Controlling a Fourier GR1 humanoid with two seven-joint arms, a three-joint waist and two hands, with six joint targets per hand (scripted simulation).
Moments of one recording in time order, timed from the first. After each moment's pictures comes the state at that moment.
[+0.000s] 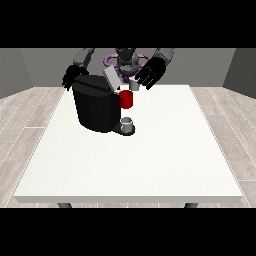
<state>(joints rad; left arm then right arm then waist) -1.11 0.46 0.13 -0.67 -0.61 -0.13 -0.12 -0.33 -0.04 0.00 -1.36 -0.02 -0.15 -0.04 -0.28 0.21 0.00</state>
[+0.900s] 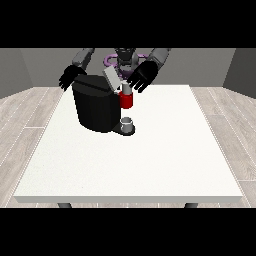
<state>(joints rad) -1.16 0.44 0.12 -0.64 -0.64 -0.14 -0.11 -0.32 -0.03 -0.02 -1.39 -0.02 -0.17 -0.03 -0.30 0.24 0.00</state>
